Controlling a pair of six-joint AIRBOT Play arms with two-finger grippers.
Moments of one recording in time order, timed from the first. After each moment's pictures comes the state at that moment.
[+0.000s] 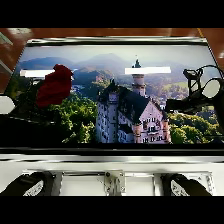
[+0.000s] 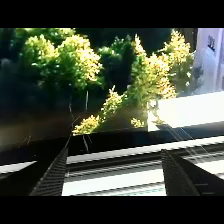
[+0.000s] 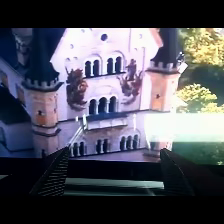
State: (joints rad) left arm -0.18 -0.95 1.01 1.44 -1.35 -1.62; right arm -0.02 -1.11 1.14 -1.47 1.35 1.53
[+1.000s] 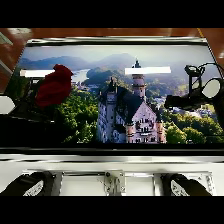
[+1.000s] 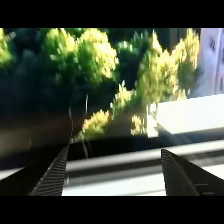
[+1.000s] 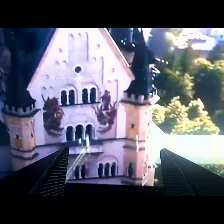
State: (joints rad) left arm -0.18 -0.95 1.01 1.44 -1.31 -1.62; right arm -0.02 -1.11 1.14 -1.45 1.25 1.54
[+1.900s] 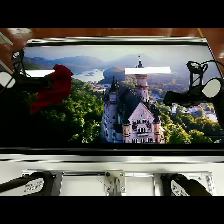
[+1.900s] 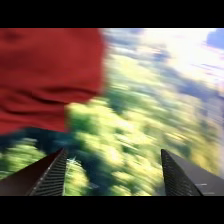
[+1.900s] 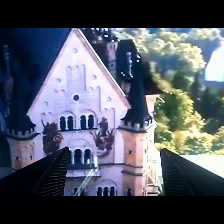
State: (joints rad) left arm 0.05 -1.32 1.29 1.39 -0.92 -1.63; right arm -0.02 -1.11 1.14 -1.42 1.17 1.55
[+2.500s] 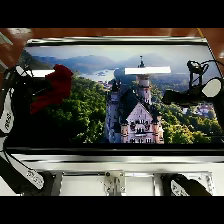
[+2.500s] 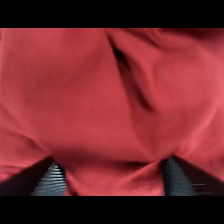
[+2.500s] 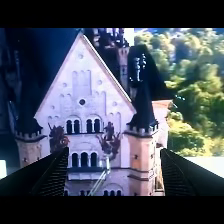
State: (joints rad) left arm 0.21 -1.98 1.81 1.39 -1.12 -1.66; right arm -0.02 -1.11 1.14 -1.39 1.17 1.58
